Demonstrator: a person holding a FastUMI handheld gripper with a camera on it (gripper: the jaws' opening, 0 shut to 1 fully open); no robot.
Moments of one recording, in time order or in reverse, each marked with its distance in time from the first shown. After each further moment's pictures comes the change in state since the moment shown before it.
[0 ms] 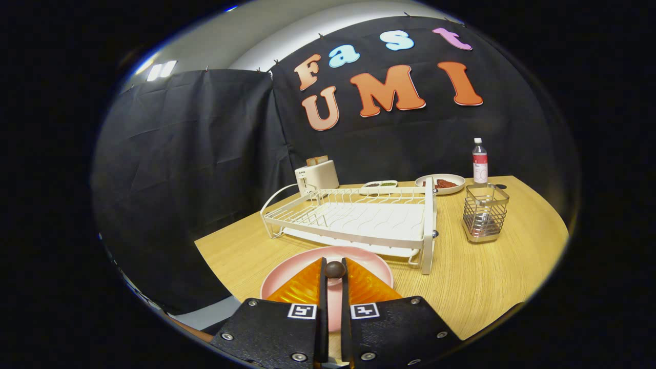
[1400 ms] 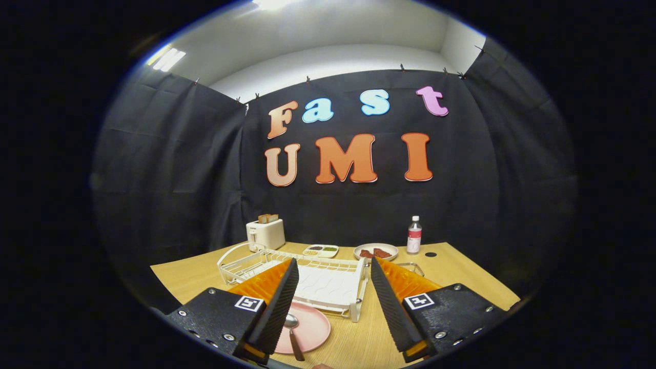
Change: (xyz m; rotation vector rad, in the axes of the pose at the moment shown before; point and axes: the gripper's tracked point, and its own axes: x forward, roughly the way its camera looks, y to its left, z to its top) arm -0.087 -0.028 0.155 -0.165 -0.357 -0.355
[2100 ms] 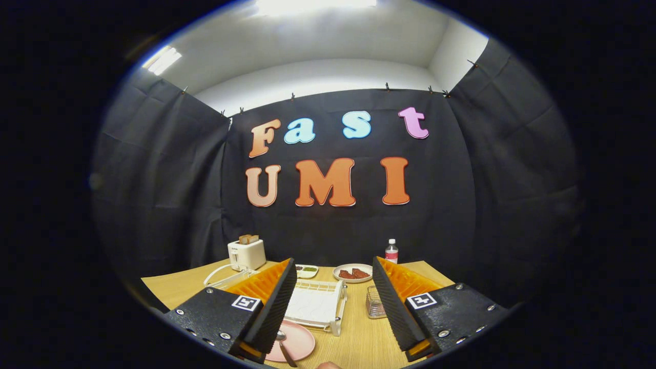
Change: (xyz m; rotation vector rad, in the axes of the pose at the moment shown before) arm -0.009 -0.025 0.048 0.005 -0.072 -0.118
